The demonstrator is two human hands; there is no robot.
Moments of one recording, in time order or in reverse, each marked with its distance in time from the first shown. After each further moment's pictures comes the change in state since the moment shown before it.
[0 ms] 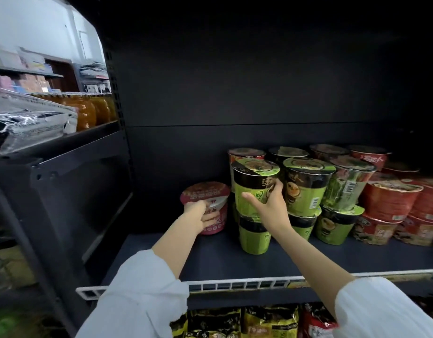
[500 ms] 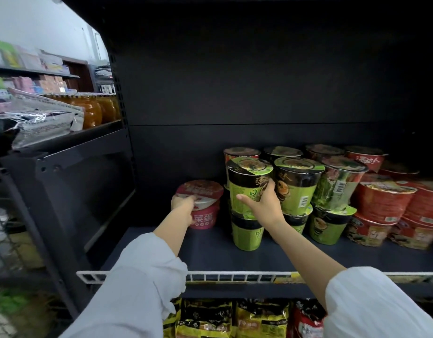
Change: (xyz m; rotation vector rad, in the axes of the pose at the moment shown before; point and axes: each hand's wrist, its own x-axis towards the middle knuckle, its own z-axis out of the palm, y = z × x) left_hand -0.004 0.000 -0.002 0.044 0.239 0.090; right_hand -0.001 -0.002 -0.020 -0.052 -0.120 0.030
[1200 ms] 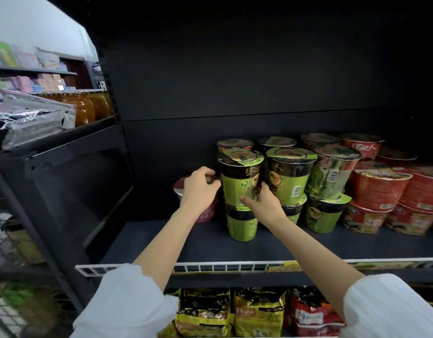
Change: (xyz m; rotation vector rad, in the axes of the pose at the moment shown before) left_hand -0.072 0.017 0.020 0.747 -0.077 0.720; right_hand -0.015 0.003 -0.019 -0.161 -0.153 0.085
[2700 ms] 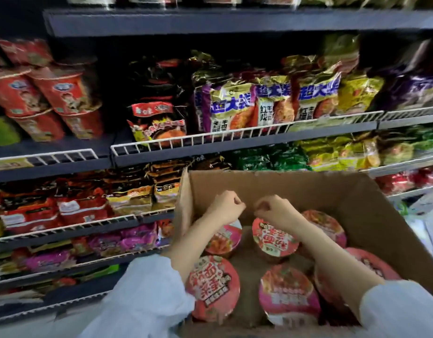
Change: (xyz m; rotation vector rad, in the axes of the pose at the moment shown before) left_hand -0.389 0.486 0.664 0.094 -0.797 -0.069; right_hand -0.232 0.572 -0.659 -0.401 -0.243 0.322
